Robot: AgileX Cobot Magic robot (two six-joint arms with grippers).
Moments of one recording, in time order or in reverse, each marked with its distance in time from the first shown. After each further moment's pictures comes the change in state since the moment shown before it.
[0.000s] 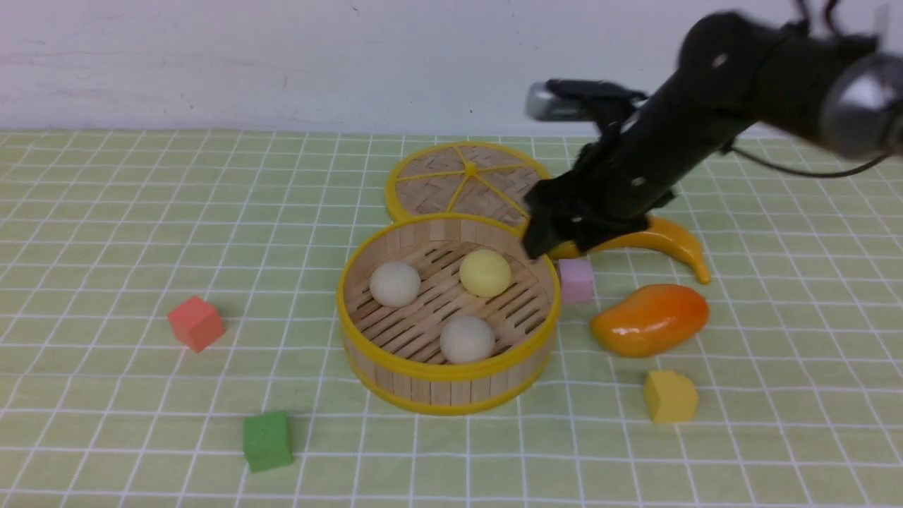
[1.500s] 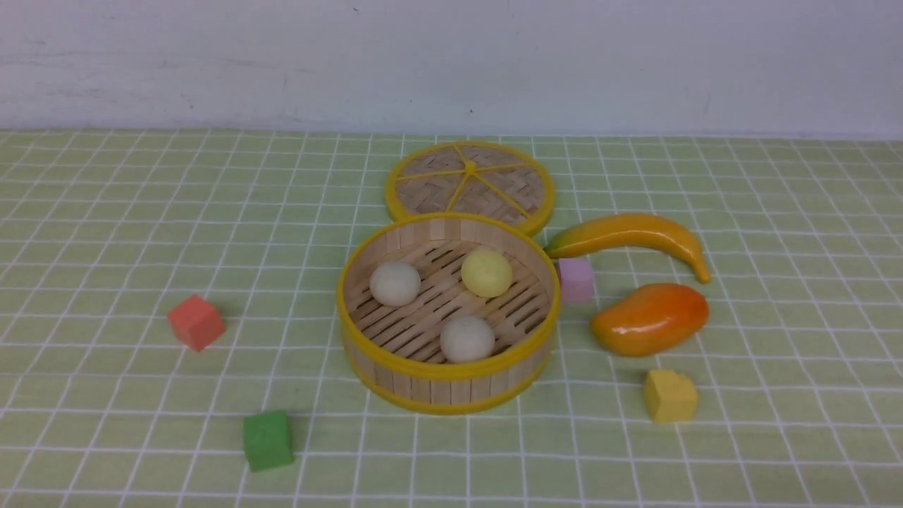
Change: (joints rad) right arm -0.051 -1.928 1.330 -0.144 -0.272 0.287; left arm 0.000 0.000 0.000 0.001 0.008 0.000
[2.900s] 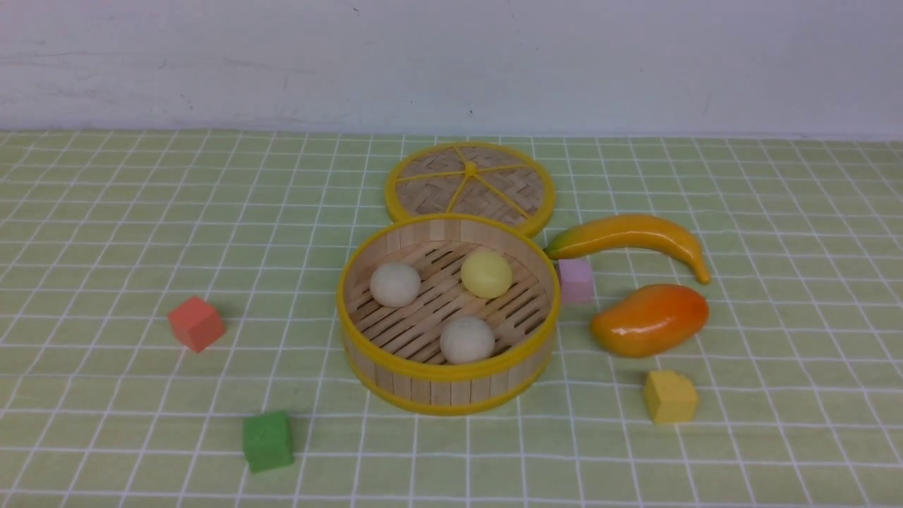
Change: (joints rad) right arm -0.339 -0.019 0.453 -0.276 -0.415 0.002; left arm 0.000 0.000 0.000 0.001 0.001 0.000
